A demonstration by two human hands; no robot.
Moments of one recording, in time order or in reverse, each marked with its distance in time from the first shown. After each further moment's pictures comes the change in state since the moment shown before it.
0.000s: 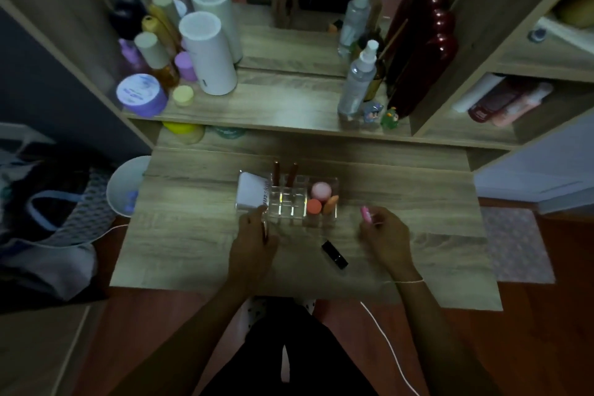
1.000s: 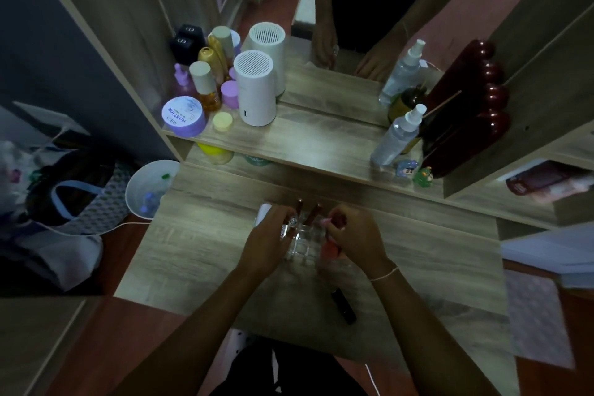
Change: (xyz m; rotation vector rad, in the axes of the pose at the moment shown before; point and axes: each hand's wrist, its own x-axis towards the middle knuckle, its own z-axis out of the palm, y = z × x) left_hand 0.071 0.015 -0.022 -0.149 0.070 0.211; right_hand 0.064 -0.109 0.041 -0.205 -0.240 -0.419
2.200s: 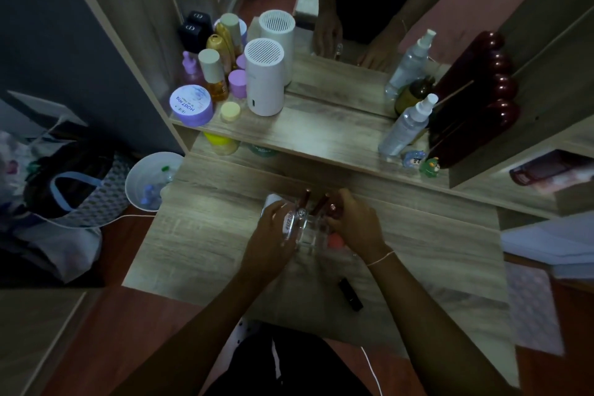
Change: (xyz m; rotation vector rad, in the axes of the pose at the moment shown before) left_hand -0.021 -0.014 0.002 0.065 0.026 0.076; right_hand 0.000 -0.007 0.013 -0.173 -0.010 -0.049
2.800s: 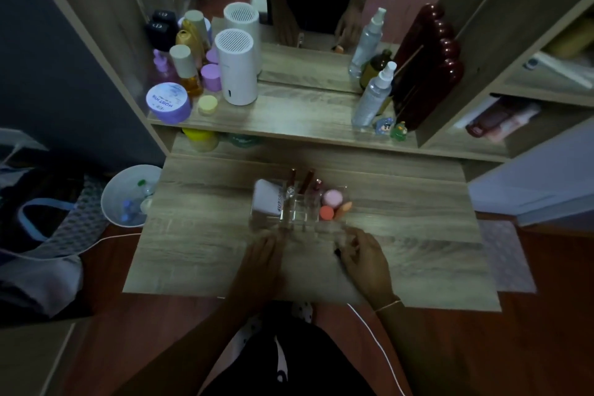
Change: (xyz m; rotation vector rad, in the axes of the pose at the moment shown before) left_hand -0.084 -0.031 -0.011 0.569 -0.547 0.243; right_hand -0.140 0.032 0.052 0.177 0.182 0.272
